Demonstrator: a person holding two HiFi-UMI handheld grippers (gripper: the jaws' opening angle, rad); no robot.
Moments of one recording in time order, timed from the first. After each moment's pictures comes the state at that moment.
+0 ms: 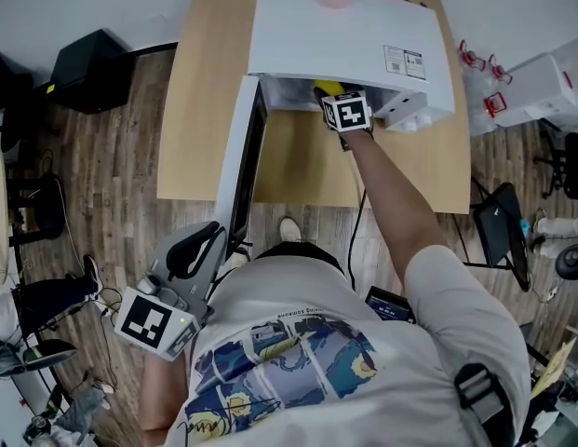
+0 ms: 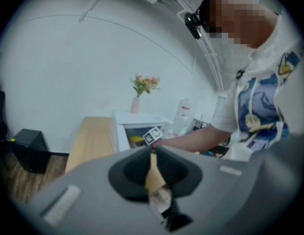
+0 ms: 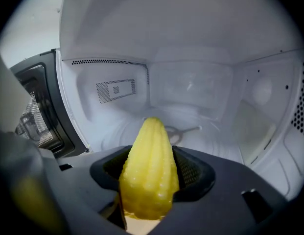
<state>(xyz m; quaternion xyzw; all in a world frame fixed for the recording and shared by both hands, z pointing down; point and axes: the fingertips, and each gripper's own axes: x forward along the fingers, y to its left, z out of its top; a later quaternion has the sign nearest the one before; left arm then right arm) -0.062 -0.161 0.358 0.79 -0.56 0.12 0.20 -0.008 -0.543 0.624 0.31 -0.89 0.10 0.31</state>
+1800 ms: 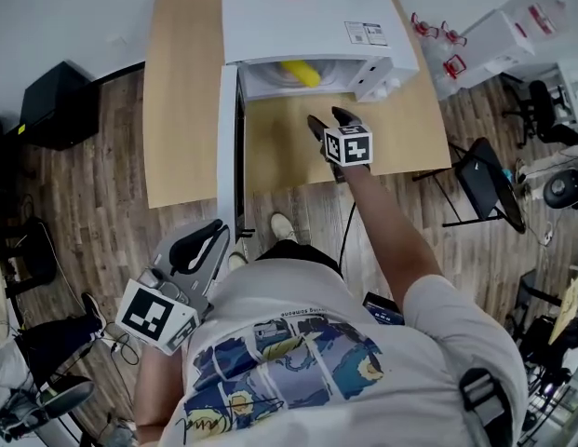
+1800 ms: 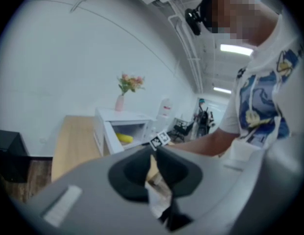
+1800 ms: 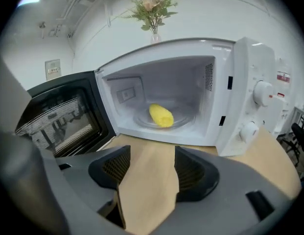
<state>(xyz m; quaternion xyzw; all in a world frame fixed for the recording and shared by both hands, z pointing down) -0.064 -0.126 0.363 0.86 -0.46 0.11 0.19 0.080 -0.421 0.606 0.39 -0.86 0.19 0.27</state>
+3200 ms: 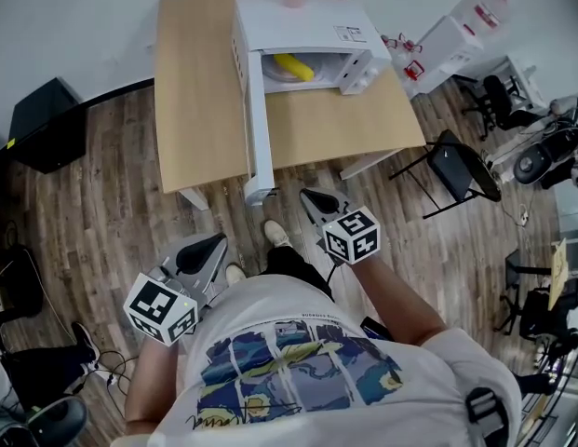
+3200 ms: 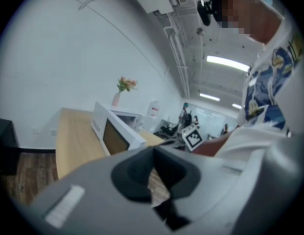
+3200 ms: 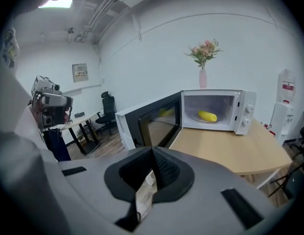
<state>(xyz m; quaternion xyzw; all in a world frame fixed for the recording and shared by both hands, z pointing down) -0.132 0.026 0.395 0.89 -0.40 0.07 0.20 0.017 -0.090 0.498 0.32 -0.90 0.16 0.24</state>
